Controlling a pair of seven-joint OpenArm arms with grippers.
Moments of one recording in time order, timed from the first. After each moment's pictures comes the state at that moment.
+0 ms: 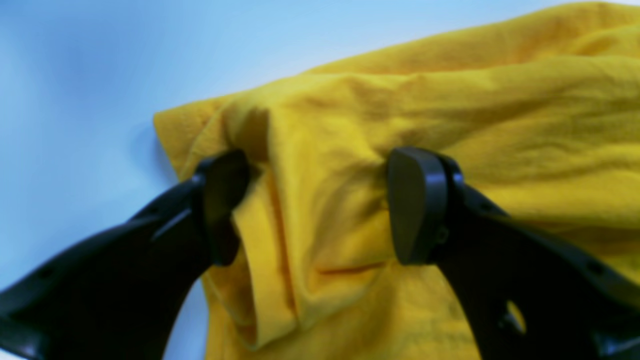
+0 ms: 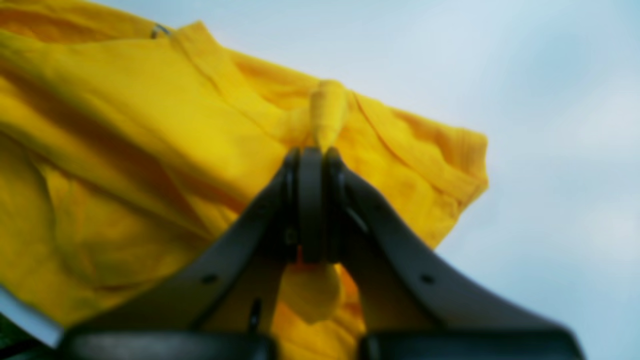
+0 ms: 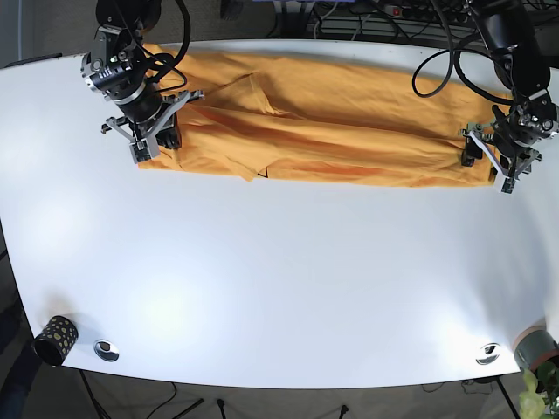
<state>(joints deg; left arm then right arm) 5.5 -17.5 -27.1 77.5 -7.1 -39.5 38.1 -20.7 1.8 22.5 113.2 11.9 33.7 -46.8</state>
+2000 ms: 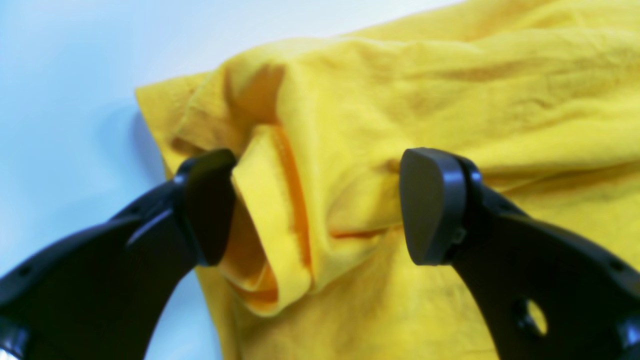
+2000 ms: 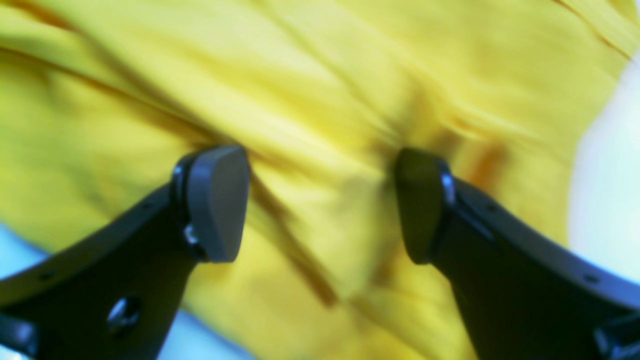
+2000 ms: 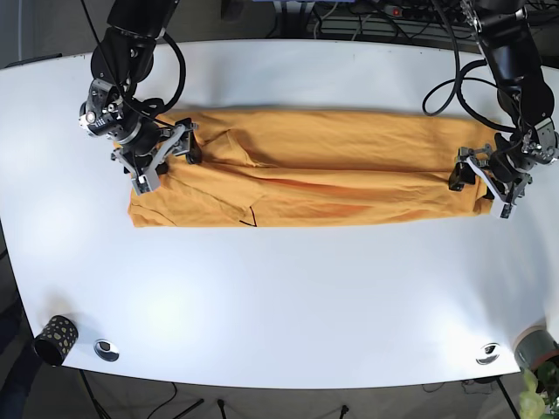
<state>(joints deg) -4.9 -20.0 -23.1 66.8 -15.4 -40.3 39.4 -4.5 5.0 25.2 90.0 13.1 40.1 -50.2</state>
